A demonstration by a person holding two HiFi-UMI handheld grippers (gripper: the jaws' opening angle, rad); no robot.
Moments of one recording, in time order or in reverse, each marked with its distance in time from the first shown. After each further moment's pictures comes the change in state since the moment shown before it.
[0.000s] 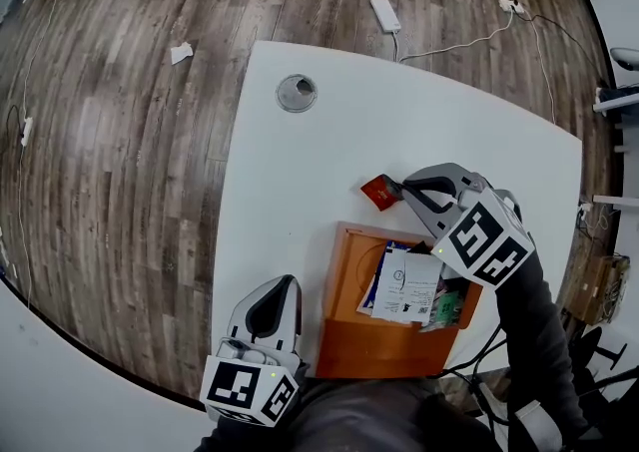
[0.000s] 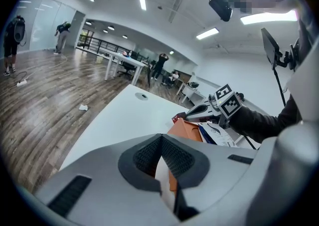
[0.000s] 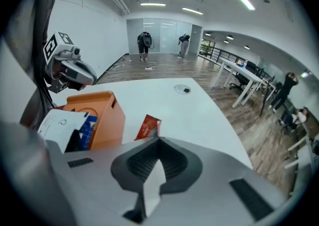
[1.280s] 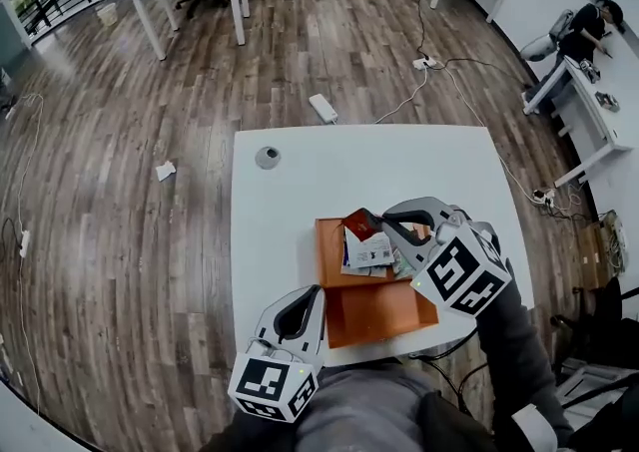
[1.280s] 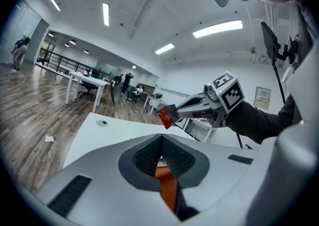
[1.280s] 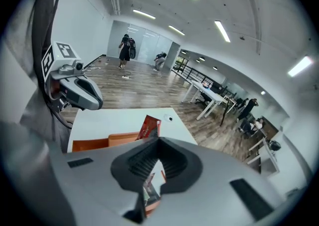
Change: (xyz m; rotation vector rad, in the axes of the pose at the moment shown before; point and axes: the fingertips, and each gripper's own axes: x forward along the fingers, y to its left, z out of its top) left arm -0.099 -0.102 0.024 0.274 -0.174 -0.375; right arm -0.174 0.104 0.066 0.031 -0.099 -0.410
